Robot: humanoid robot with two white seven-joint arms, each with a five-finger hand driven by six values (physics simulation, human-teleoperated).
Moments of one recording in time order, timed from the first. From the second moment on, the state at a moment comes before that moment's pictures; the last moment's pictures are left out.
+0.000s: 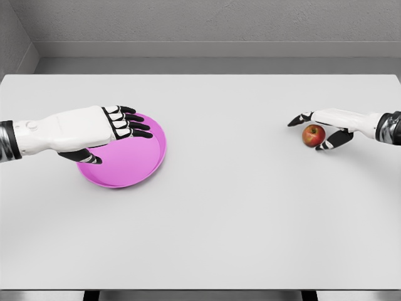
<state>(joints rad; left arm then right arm) -0.50 0.94 -0.51 -1.76 -0.32 -0.61 -0.46 -0.74 -0.68 0.65 -0.89 0.19 -0.61 0.61</state>
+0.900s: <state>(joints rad) -0.50 0.94 -0.52 -1.76 -0.32 -0.61 -0.46 -0.80 -0.62 0.70 -1.12 0.19 -0.61 0.61</state>
